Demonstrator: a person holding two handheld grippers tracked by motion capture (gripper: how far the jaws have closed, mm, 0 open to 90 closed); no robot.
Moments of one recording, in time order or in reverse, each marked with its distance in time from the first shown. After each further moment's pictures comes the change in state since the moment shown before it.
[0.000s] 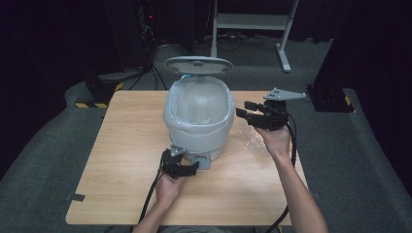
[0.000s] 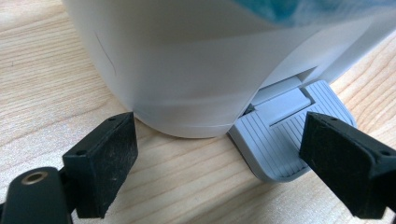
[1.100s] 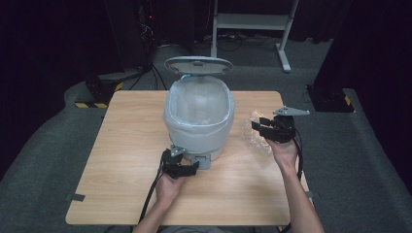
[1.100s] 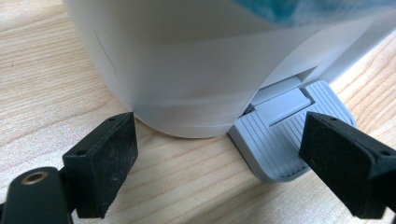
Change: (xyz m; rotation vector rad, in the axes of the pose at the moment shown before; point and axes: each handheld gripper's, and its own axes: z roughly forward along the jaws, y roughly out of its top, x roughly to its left) left arm 0.000 0.000 0.000 0.000 0.000 0.001; right arm -0.046 -0.073 0.006 0.109 -0.169 0.103
